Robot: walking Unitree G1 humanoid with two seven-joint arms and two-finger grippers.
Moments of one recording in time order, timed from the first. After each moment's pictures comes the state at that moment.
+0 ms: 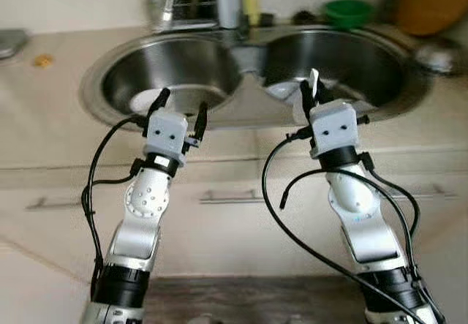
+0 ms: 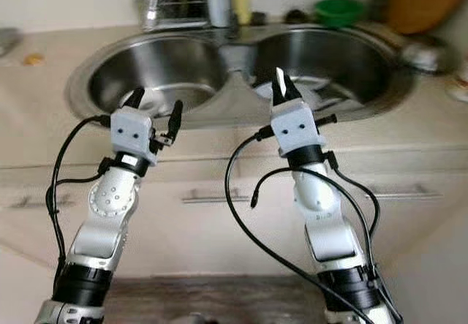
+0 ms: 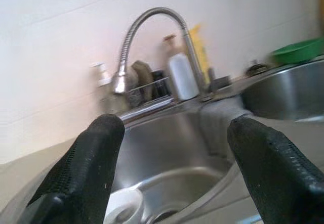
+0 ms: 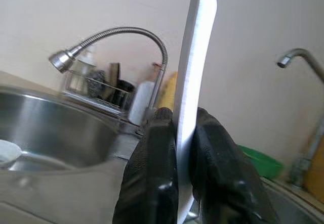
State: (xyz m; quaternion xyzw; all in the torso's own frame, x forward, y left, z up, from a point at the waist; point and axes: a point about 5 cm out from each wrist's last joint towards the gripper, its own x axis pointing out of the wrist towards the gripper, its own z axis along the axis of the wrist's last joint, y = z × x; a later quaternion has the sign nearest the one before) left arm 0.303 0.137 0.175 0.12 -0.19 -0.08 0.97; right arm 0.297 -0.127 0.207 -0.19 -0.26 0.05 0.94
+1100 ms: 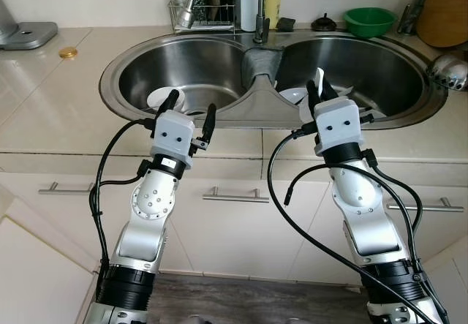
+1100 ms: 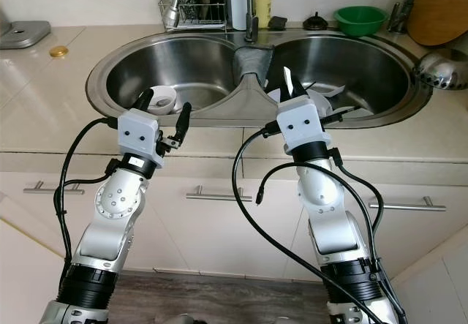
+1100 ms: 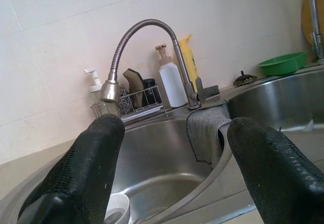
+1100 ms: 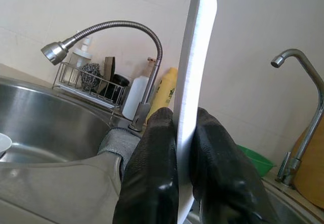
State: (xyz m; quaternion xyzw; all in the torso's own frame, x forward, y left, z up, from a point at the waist) left arm 0.302 0.129 0.175 0.12 -0.19 -0.10 0.97; right arm 0.306 -0.134 0.203 -0.20 -0.24 0.04 0.95
